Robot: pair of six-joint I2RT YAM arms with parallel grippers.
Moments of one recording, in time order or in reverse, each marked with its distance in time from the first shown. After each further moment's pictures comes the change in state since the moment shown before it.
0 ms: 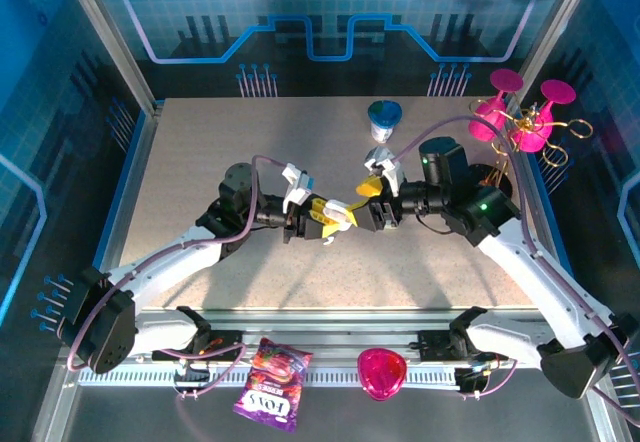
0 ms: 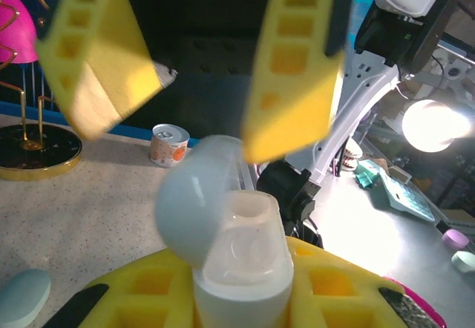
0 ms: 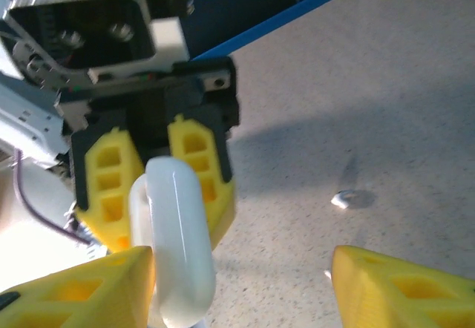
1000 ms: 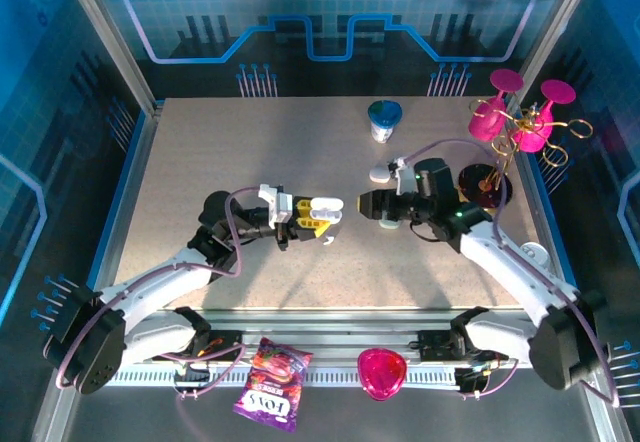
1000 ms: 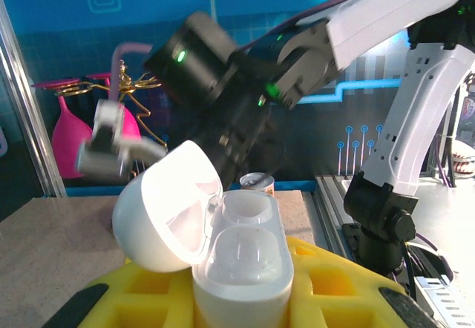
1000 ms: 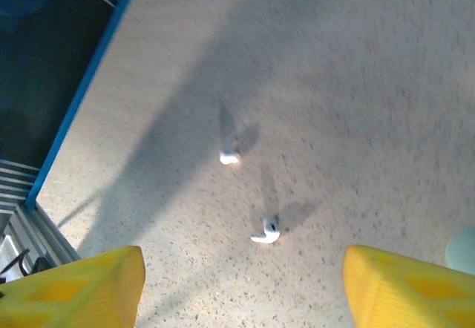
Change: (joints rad) left arm -0.004 -0.127 -0.210 0.330 -0.227 0.158; right arm -0.113 0.100 -0.360 0.328 0.219 0.505
